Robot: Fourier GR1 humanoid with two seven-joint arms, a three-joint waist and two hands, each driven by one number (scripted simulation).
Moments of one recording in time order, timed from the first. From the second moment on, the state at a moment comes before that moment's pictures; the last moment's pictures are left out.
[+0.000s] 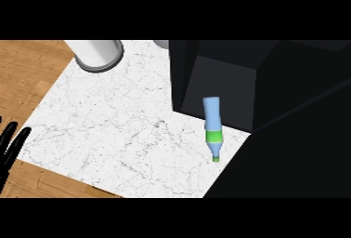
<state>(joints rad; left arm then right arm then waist) 0.31 0.79 -0.13 -1.86 1.00 -0.26 -0.49 0.25 -0.41 0.58 -2.43 -0.13 0.61 0.12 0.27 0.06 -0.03</state>
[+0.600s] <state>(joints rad) 0.30 0.79 -0.11 -1.84 1.01 -0.27 -0.49 0.13 -0.32 0.59 -2.34 -0.24 0.59 0.20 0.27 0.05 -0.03</state>
